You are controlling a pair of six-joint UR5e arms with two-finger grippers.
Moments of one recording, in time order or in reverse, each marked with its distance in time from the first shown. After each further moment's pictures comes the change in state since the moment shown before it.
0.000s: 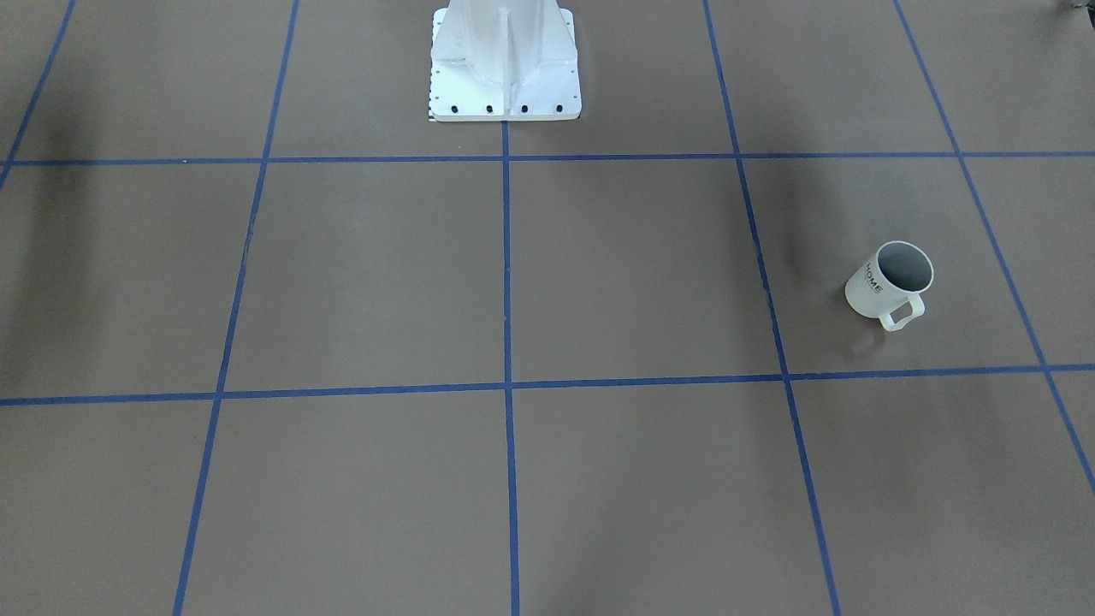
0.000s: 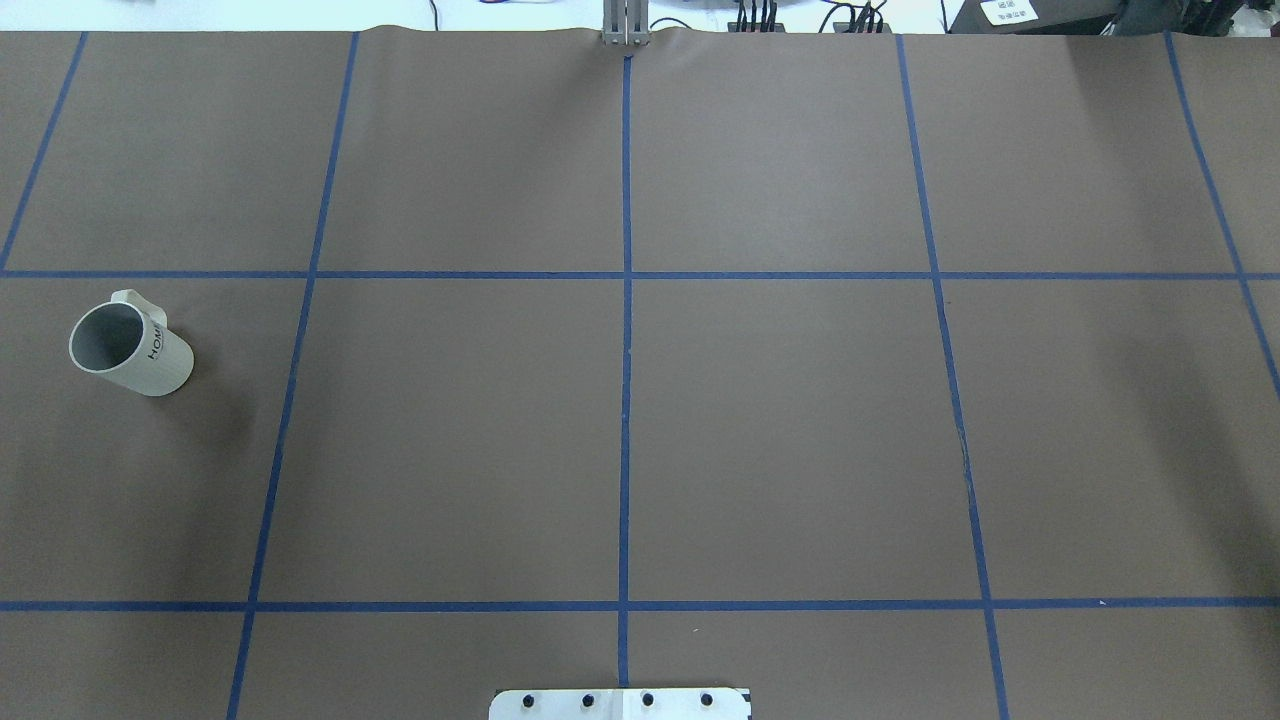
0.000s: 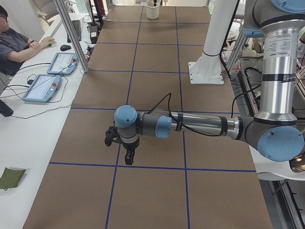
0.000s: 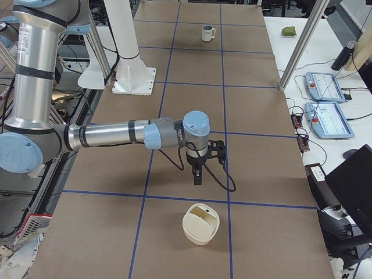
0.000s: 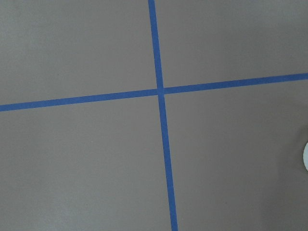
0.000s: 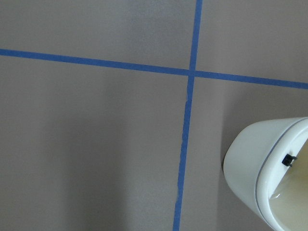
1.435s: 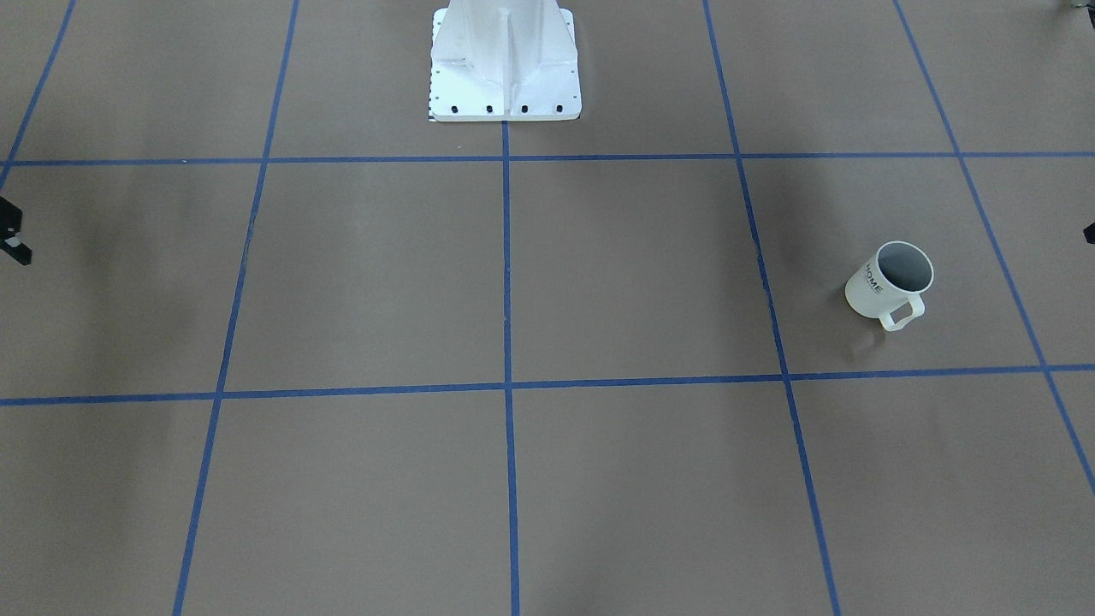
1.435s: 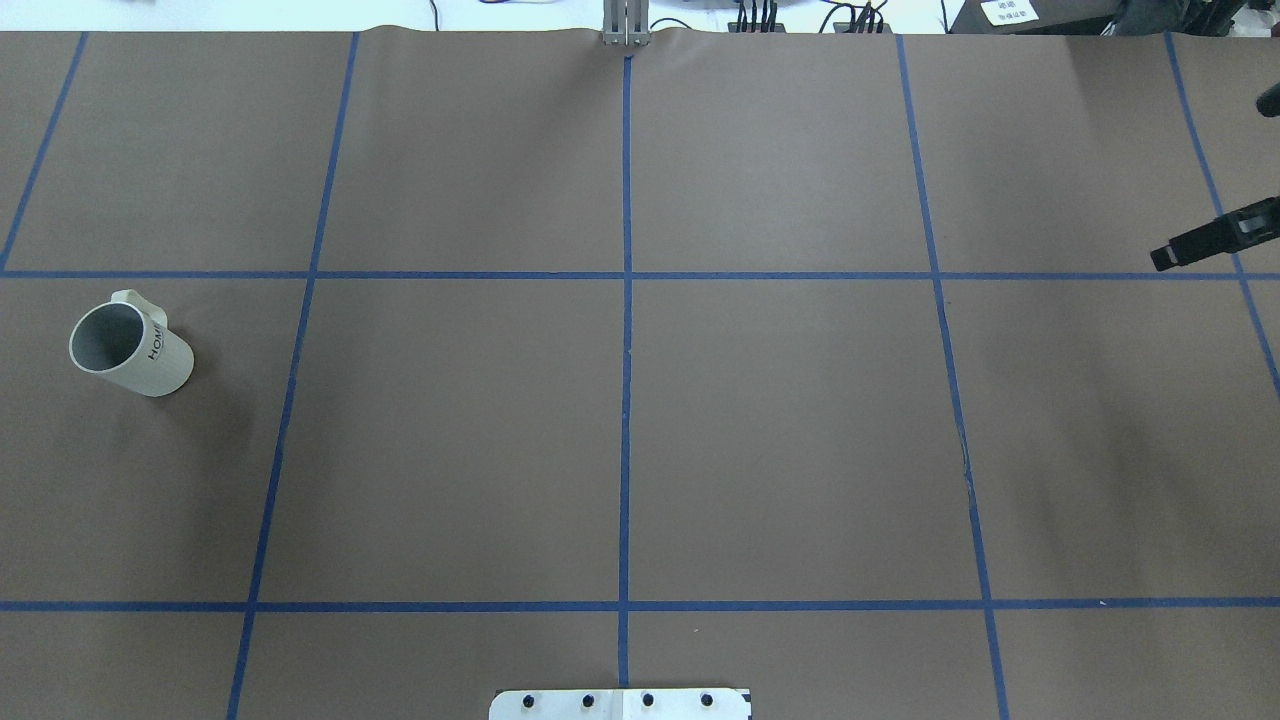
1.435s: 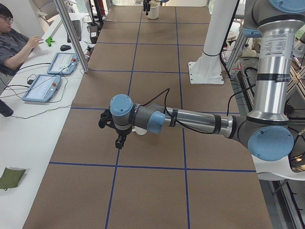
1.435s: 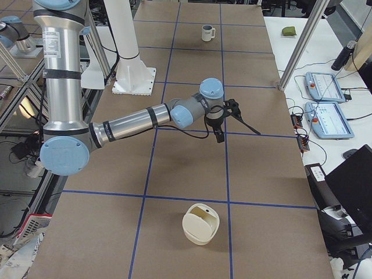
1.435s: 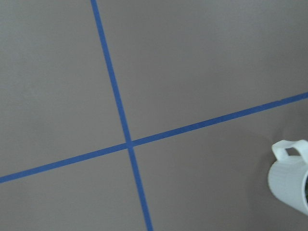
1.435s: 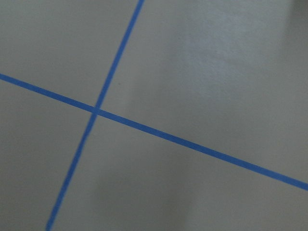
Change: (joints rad) left arm 0.060 -0.058 0.011 -0.176 -0.151 -0.024; right arm -0.273 0.223 0.010 0.241 0.006 0.257
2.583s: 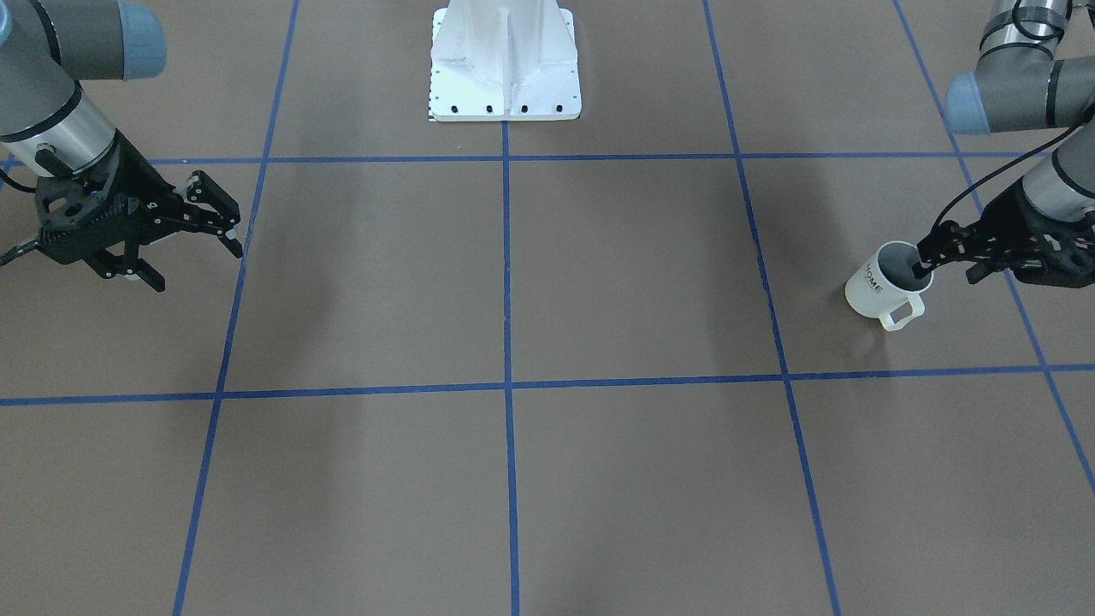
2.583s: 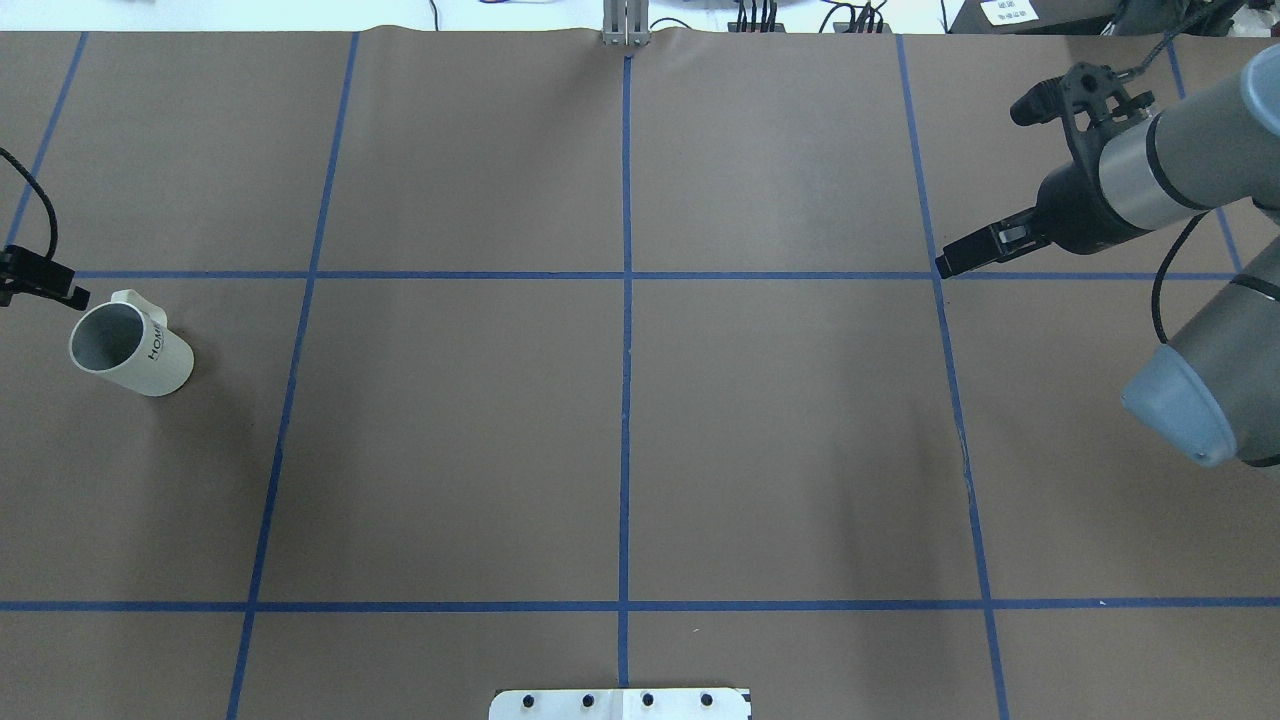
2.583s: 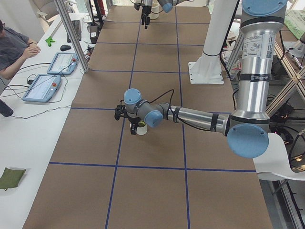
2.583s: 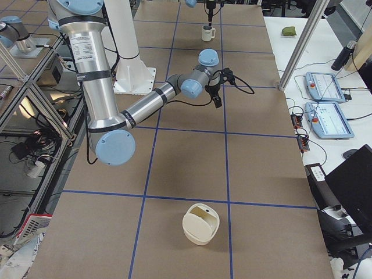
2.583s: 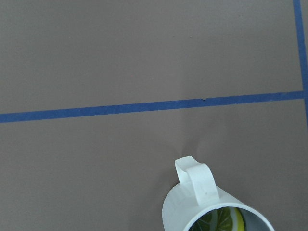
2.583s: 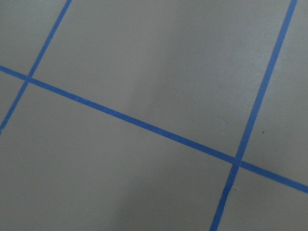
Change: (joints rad) left arm 0.341 0.008 0.007 -0.255 0.189 -0.590; right arm -0.253 0.169 0.054 -0.001 -0.140 0.261
